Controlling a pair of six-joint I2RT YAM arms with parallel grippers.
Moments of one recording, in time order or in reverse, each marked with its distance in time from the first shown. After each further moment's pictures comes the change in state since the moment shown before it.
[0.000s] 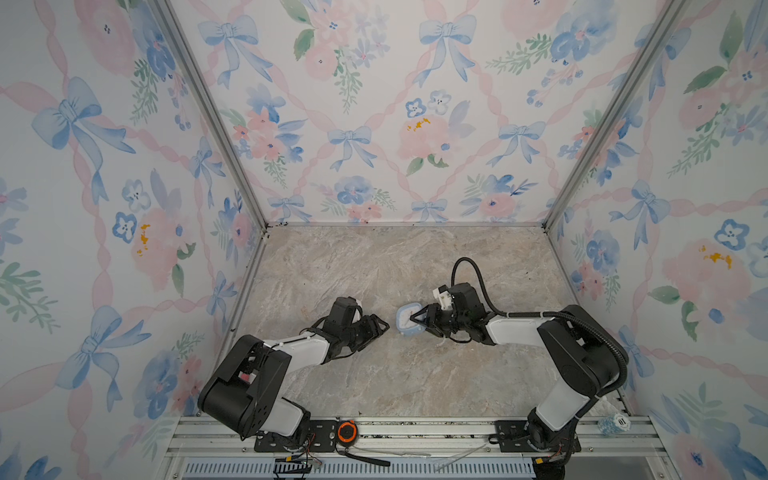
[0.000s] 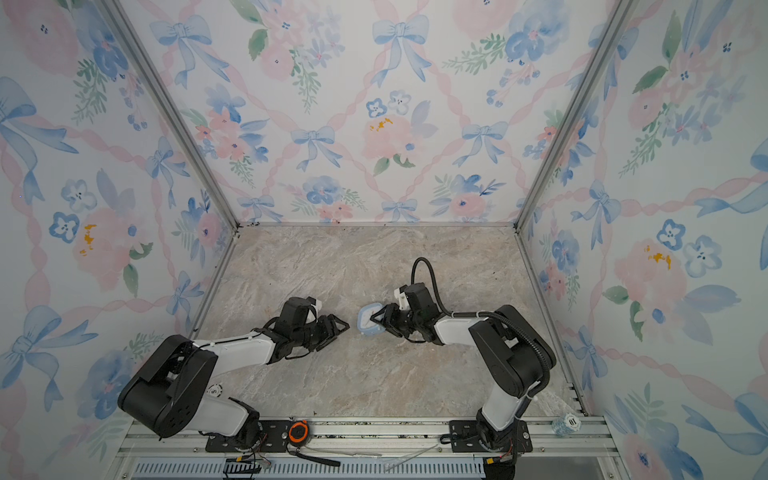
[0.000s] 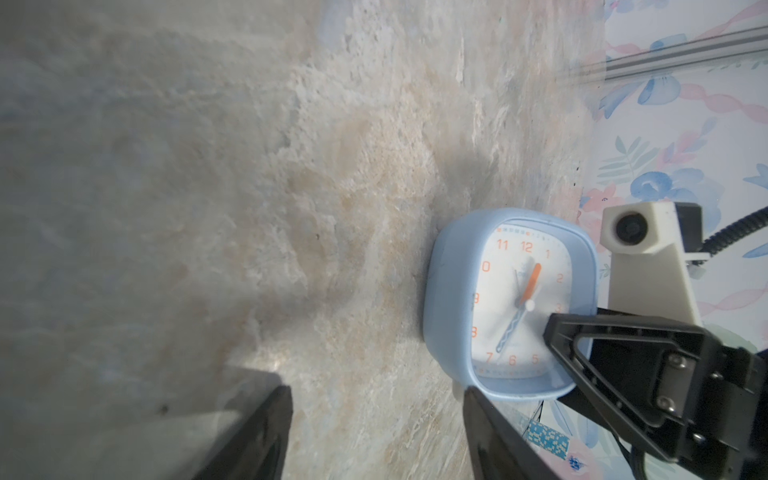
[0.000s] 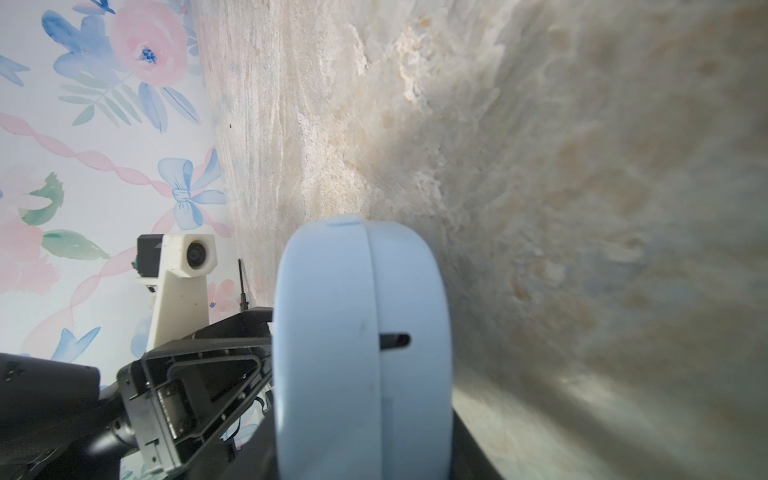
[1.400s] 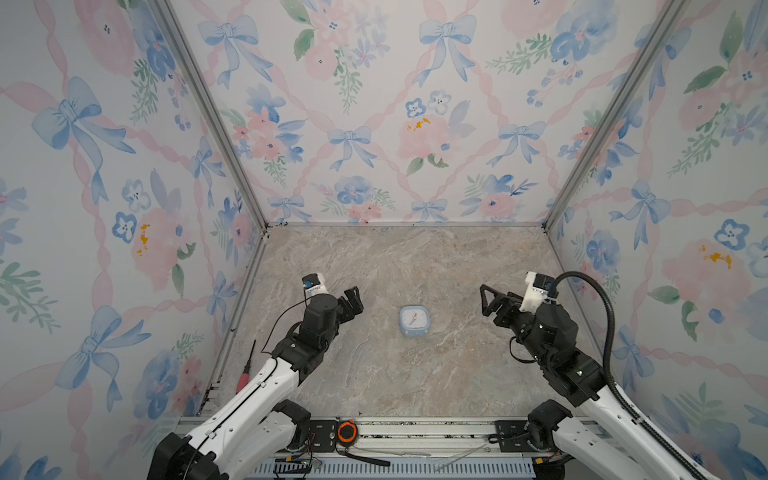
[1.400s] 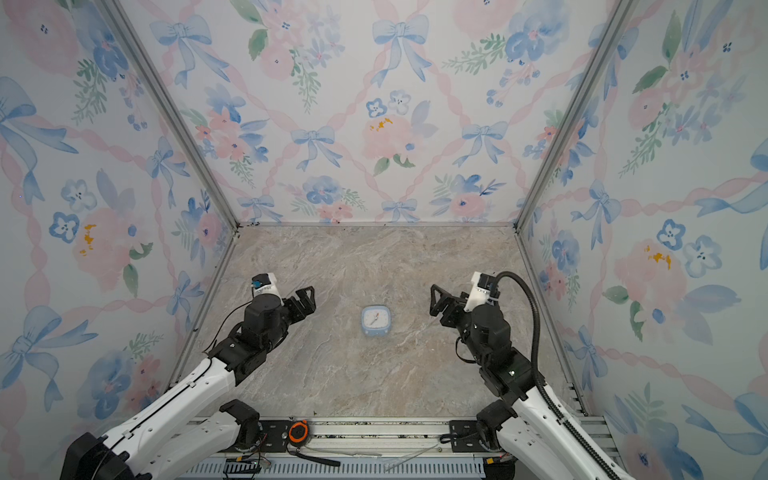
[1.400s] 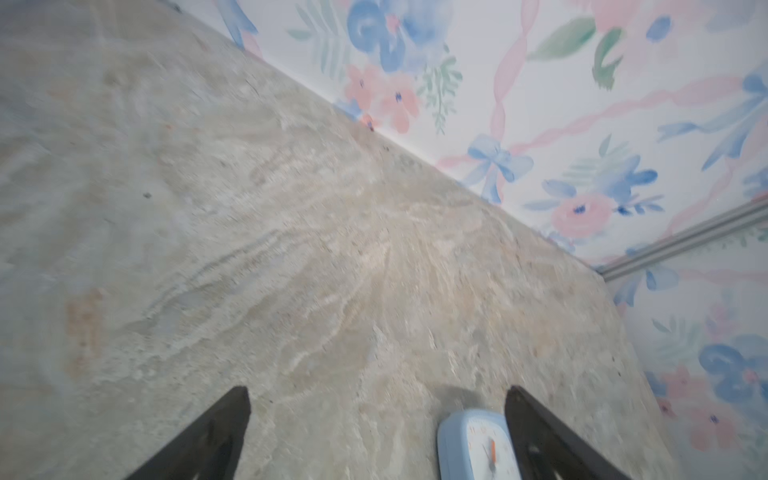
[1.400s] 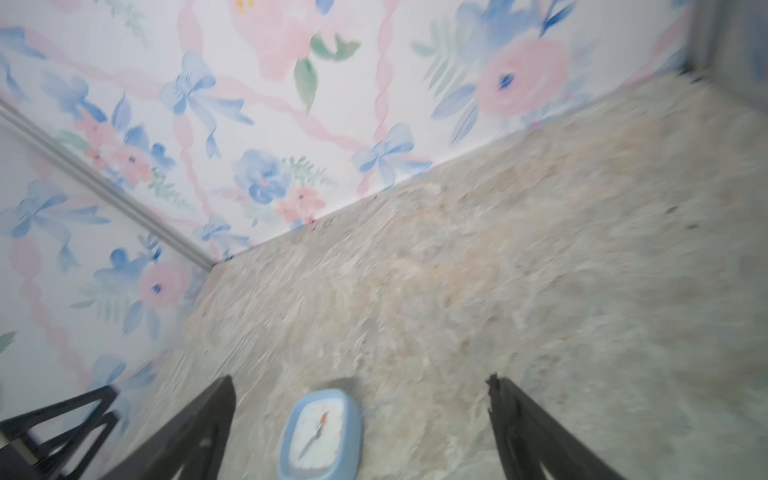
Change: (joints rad) left arm -0.011 -0.589 -0.011 -0.152 -0.813 0.316; right arm -0.056 -1.149 -0.252 -0.342 0.908 -0.510
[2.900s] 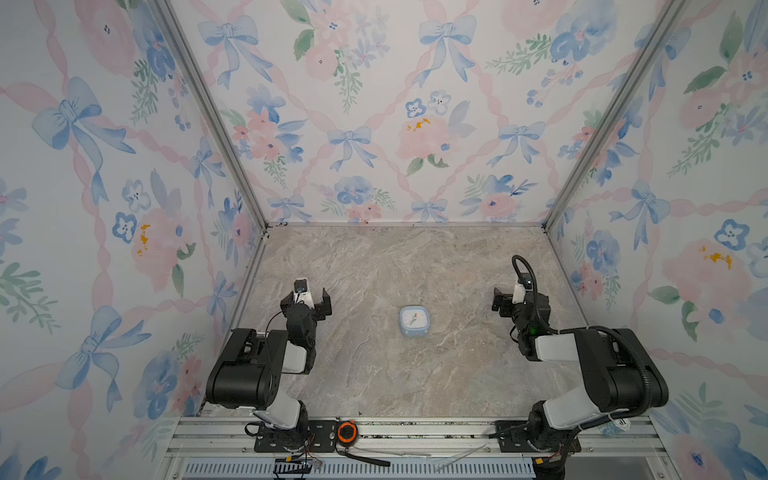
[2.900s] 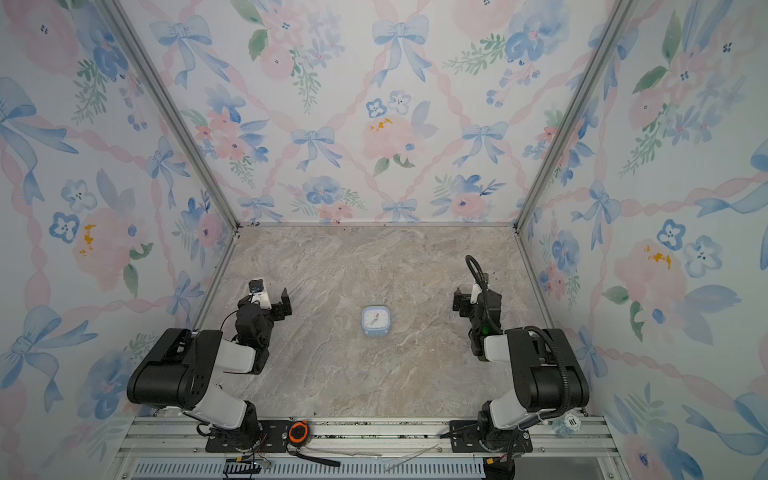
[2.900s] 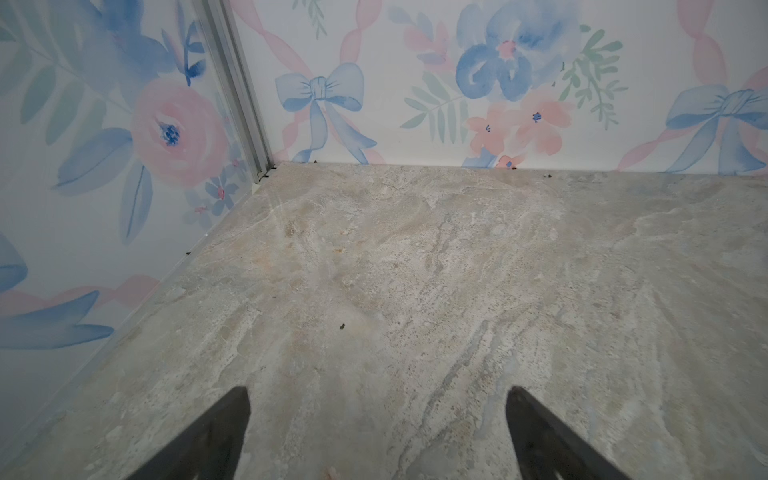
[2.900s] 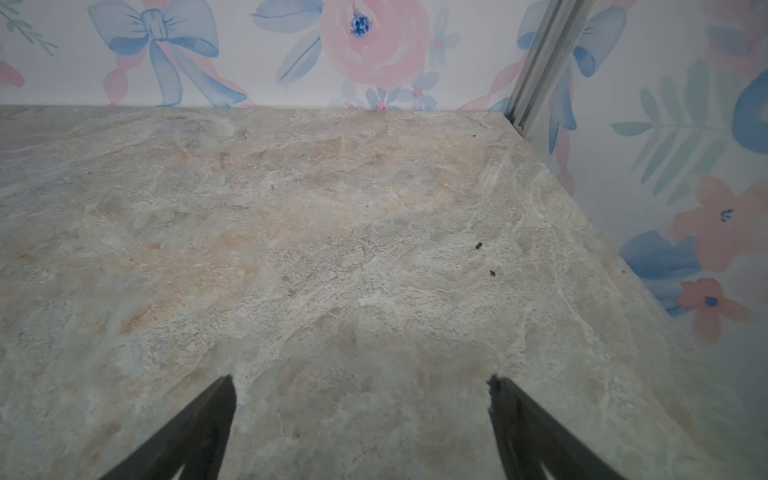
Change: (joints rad) left arm 0.412 0.707 -0.217 1.064 0.198 0.654; right arm -0.451 0.975 -0.089 0.864 -0.233 -0.515
